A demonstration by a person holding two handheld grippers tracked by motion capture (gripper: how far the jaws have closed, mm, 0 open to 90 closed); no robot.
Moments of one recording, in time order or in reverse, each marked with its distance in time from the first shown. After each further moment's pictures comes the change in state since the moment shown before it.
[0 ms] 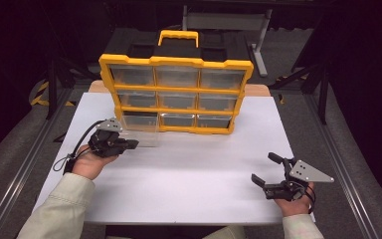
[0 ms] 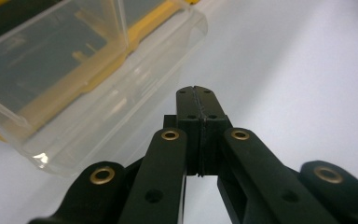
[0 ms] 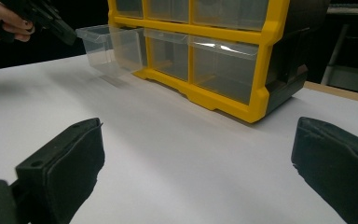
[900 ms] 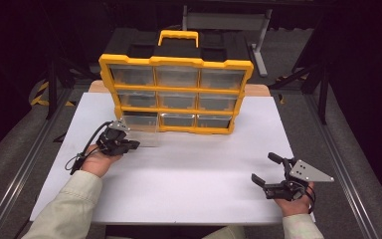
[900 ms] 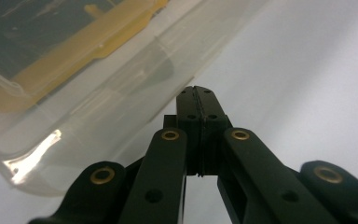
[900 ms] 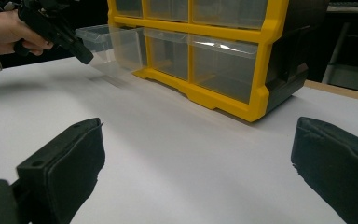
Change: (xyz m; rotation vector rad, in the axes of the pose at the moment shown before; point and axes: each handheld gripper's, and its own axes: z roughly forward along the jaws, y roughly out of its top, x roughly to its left) left arm 0.015 -0.004 0.030 0.082 0.081 -0.062; right arm -0.001 -0.001 0.000 0.001 0.003 0.006
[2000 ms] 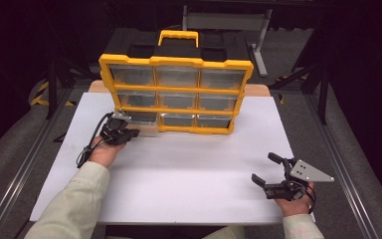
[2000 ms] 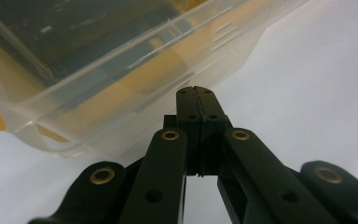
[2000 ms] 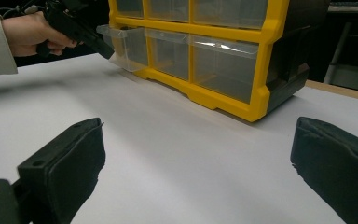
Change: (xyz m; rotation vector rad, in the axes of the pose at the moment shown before) left arm 0.023 0.016 0.016 -0.050 0.108 -0.083; right arm -0.001 0.000 0.000 -0.001 0.003 0.003
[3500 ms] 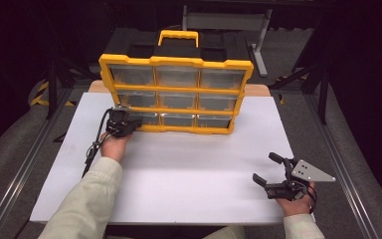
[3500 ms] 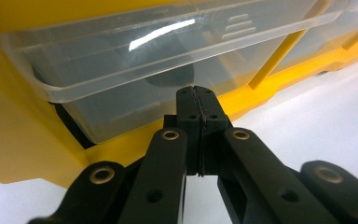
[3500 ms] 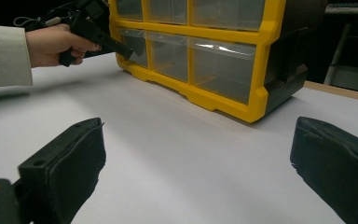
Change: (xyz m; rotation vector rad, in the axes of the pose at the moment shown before) left arm 0.015 0.009 0.026 -0.129 0.035 -0.222; right arm -0.002 -0.001 -0.002 -0.010 0.002 0.006
